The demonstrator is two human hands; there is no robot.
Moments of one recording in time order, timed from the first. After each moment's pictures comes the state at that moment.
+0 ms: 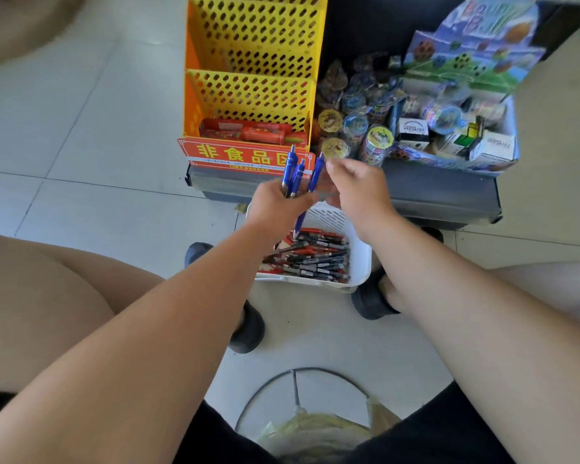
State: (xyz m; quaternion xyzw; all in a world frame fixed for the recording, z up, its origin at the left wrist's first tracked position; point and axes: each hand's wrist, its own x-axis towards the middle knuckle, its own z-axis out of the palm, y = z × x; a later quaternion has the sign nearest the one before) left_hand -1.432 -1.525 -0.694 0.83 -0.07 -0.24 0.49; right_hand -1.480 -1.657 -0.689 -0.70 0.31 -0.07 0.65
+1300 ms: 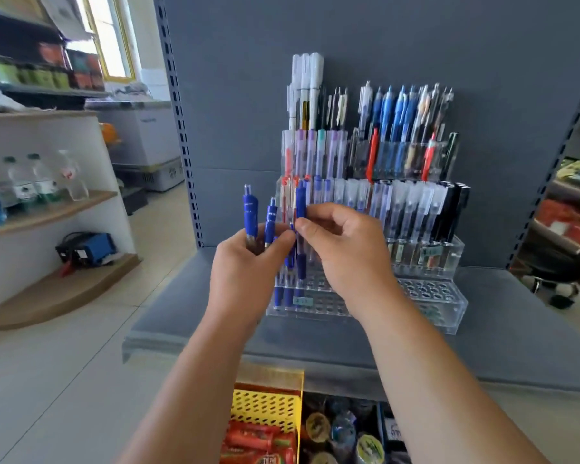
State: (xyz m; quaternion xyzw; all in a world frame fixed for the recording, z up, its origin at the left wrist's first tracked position) left_hand -1.270 -1.607 -0.376 0.69 -0.17 0.05 0.71; right_hand -1.318 -1.727 -0.359 -0.74 0.04 -0.35 0.58
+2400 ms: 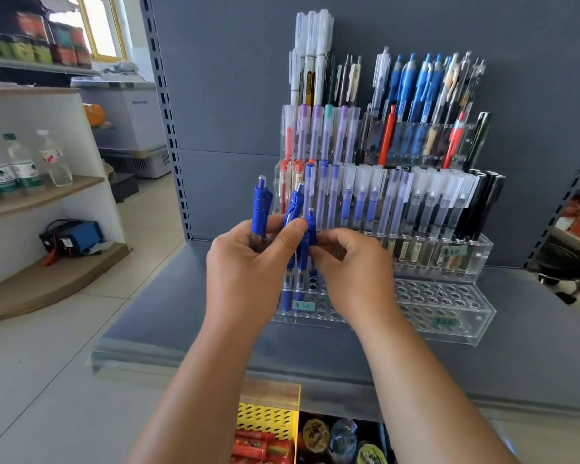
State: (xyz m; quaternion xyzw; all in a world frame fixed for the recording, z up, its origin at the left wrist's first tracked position) left_hand -1.255 -1.623 -0.388 0.66 -0.19 0.09 0.72; right_hand -1.284 -1.755 -0.412 -0.82 0.15 -0.34 0.43
